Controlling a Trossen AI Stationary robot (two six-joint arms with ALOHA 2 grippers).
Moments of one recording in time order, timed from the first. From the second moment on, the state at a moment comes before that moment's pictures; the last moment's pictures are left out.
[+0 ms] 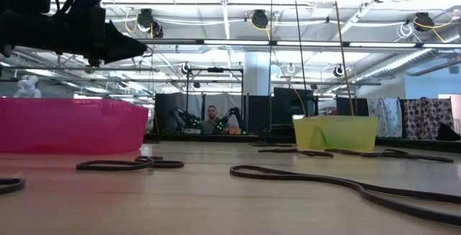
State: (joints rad) left arm -0.03 0.68 0.02 0.72 -0.55 0.04; right arm 0.97 1.46 1.17 -0.97 0.18 1.53
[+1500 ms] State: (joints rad) left arm -0.03 0.68 0.02 0.73 -0.55 0.04; right arm 0.85 1.46 1.16 -1.25 0.58 1.32
